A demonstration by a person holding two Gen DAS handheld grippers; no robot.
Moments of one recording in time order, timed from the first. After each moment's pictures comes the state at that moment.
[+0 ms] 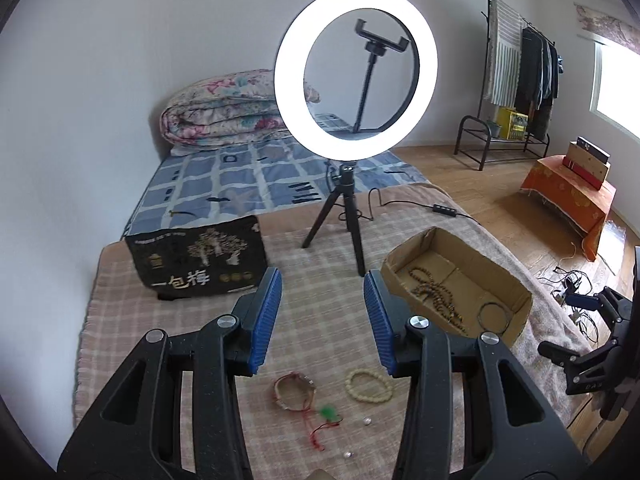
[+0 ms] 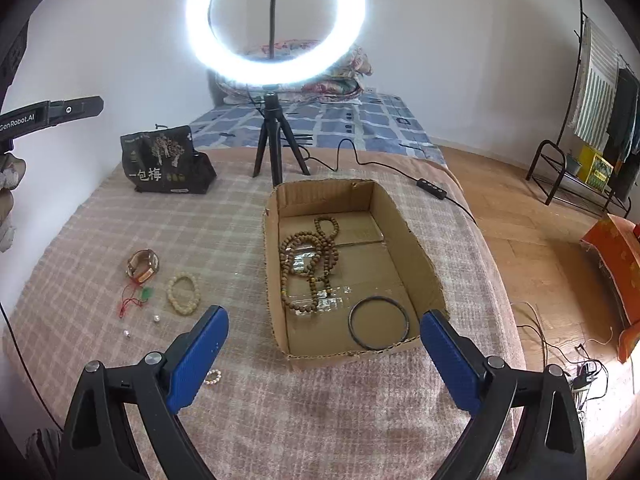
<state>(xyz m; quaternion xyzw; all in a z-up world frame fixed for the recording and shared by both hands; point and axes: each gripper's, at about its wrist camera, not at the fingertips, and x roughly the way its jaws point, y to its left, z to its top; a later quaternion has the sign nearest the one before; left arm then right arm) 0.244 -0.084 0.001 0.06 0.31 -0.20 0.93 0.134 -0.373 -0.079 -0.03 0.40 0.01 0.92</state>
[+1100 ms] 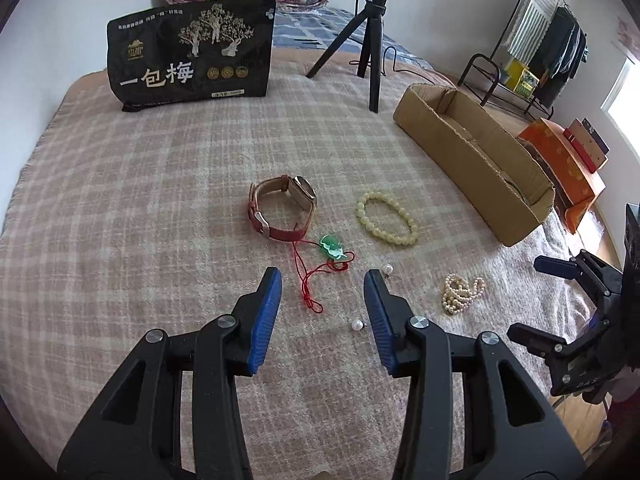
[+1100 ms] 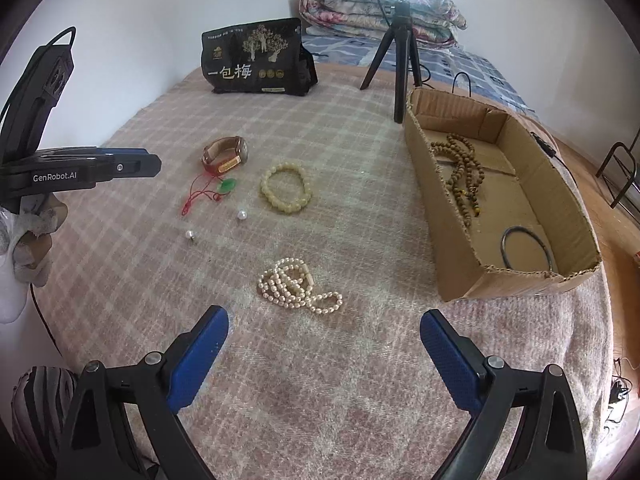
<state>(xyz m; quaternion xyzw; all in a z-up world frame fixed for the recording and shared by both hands) 0.216 -0.050 -0.172 0.00 0.48 -0.21 0.85 0.128 -0.281 -0.180 -0.06 0.49 0.13 0.86</state>
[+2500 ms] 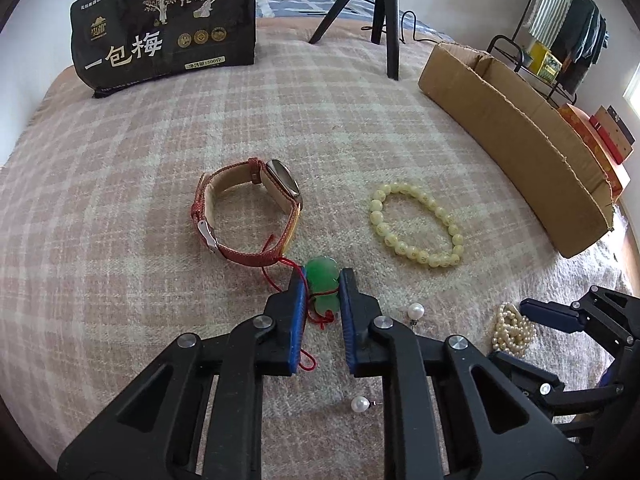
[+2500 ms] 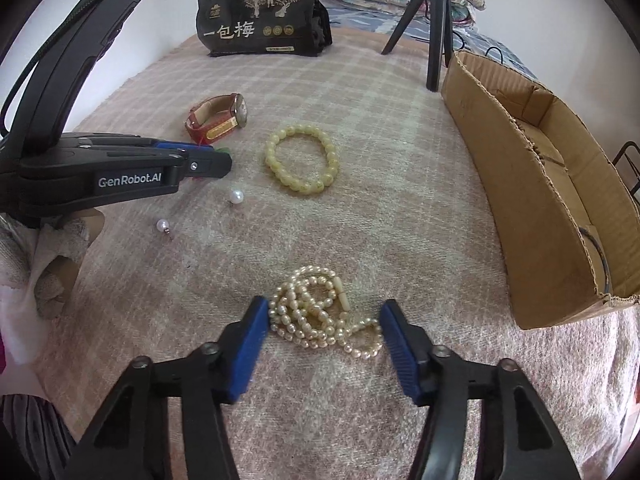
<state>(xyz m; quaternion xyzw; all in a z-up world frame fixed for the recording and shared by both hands) 0.254 -0.098 -0.231 0.03 0.50 -0.18 0.85 0.163 -0.251 -0.229 -0.07 0.52 0.12 0.84</state>
